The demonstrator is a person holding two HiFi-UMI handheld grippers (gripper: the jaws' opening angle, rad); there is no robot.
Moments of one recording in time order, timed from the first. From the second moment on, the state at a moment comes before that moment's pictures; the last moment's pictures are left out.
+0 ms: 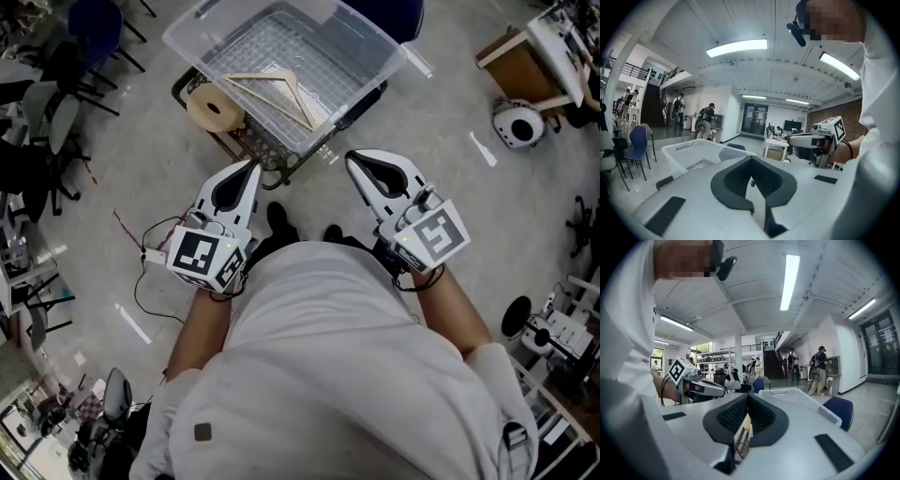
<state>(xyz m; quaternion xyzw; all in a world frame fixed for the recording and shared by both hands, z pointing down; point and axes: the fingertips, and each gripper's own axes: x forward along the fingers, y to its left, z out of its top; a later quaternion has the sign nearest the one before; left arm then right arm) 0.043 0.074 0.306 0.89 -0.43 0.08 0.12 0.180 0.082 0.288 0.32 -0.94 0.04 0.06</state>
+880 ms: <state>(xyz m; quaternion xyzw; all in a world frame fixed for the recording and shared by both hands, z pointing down) 0.043 0.197 0.302 0.88 -0.46 0.09 0.11 0.183 0.199 0.299 0.29 -0.95 0.06 0.07</state>
